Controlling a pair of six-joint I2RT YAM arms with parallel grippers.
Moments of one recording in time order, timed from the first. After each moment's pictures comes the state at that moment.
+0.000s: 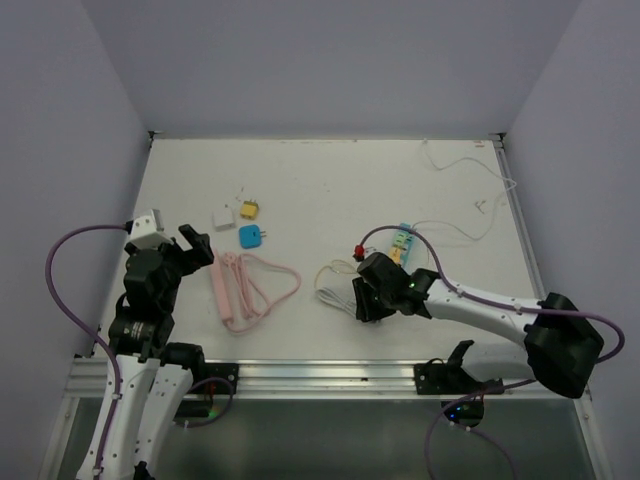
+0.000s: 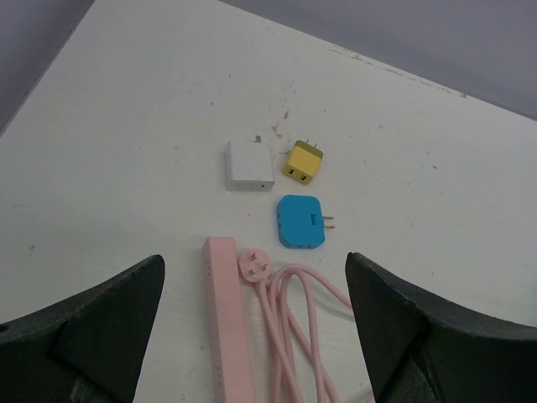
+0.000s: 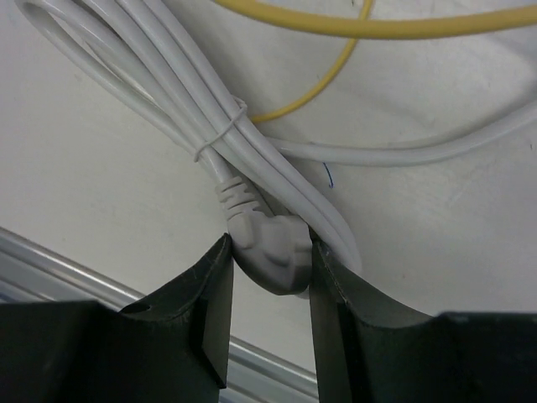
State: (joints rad) left arm -0.10 0.44 0.62 -0.46 -0.19 -0.36; right arm 0.89 1.29 0.67 -0.45 0.06 0.58
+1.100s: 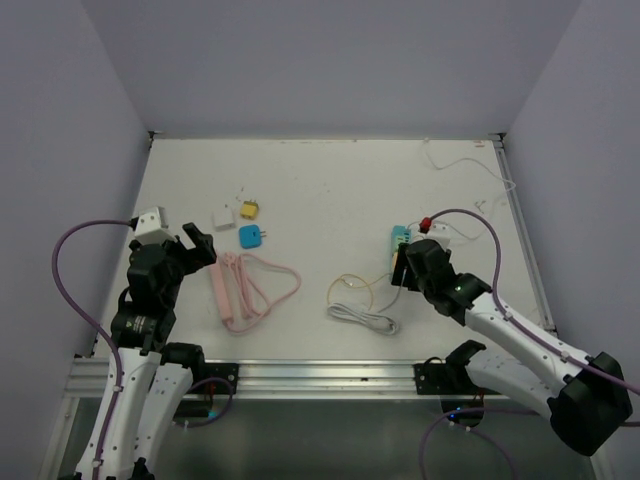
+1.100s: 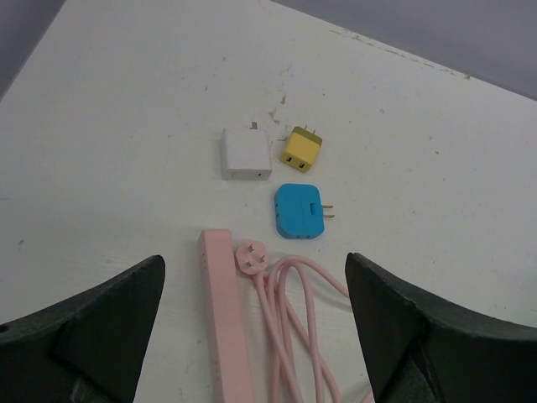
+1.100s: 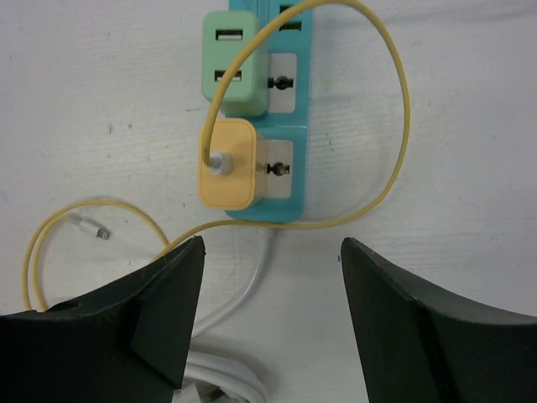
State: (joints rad) left arm -0.10 0.48 0.62 -0.46 -0.16 -0.36; right arm 0.61 0.93 0.56 -0.46 0.41 0.60
